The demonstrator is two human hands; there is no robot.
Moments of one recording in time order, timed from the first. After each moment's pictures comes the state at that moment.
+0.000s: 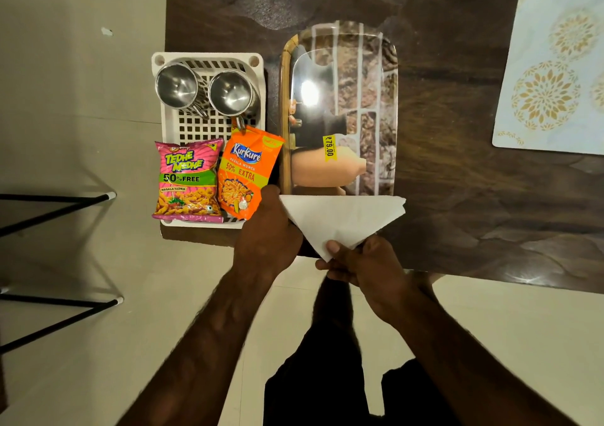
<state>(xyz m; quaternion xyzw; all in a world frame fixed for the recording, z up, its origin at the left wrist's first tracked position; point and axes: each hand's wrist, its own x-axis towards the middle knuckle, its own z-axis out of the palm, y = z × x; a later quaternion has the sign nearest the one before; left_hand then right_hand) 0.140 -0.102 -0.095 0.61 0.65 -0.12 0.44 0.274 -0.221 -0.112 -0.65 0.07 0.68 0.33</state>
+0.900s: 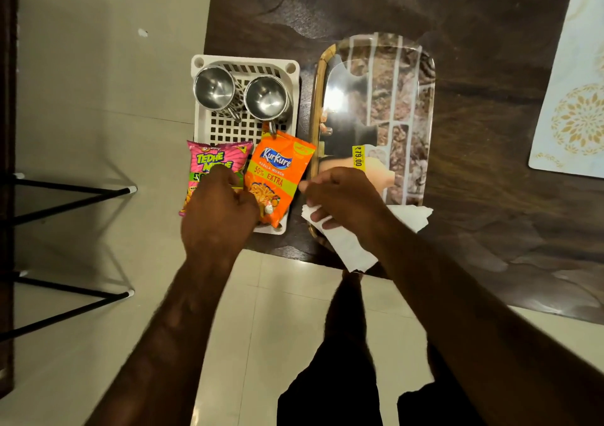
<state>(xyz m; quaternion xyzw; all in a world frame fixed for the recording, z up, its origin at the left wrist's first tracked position) 0.077 -0.046 -0.073 0.62 0.75 -0.02 0.24 0.262 -0.084 -0.097 -0.70 -0.17 0.66 0.20</state>
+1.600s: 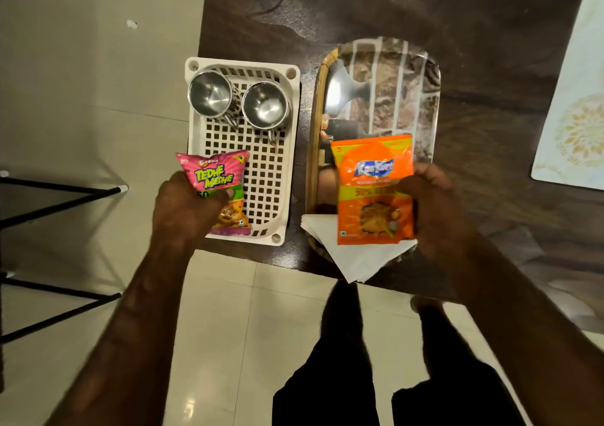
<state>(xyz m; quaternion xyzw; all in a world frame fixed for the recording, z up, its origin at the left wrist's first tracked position) 0.028 -0.002 -0.107 0.50 0.79 -0.02 0.36 0.345 -0.117 -0.112 -0.72 0.01 0.59 0.36</state>
